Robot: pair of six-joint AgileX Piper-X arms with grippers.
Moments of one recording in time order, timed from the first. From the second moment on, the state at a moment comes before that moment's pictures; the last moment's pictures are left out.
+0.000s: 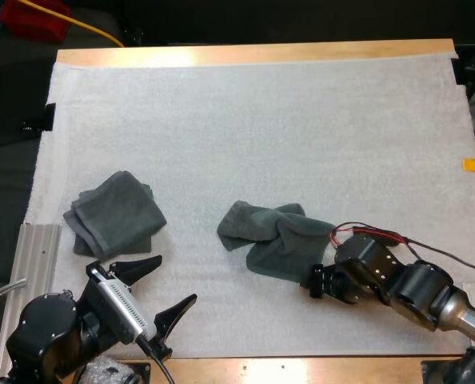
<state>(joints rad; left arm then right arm) -0.36 0.28 -0.73 0.98 0.44 -1.65 0.84 1.07 -0.60 0.66 -0.12 -0.95</state>
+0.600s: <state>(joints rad) -0.36 0.28 -0.73 0.98 0.44 -1.65 0.82 1.07 -0.29 0.16 -0.12 -0.52</state>
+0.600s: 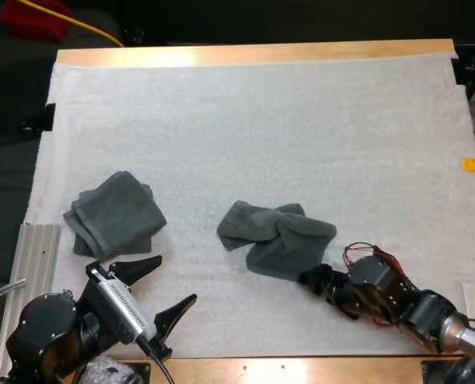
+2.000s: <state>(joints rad) -0.36 0.28 -0.73 0.98 0.44 -1.65 0.82 1.26 -0.37 -0.19 -0.06 -0.68</state>
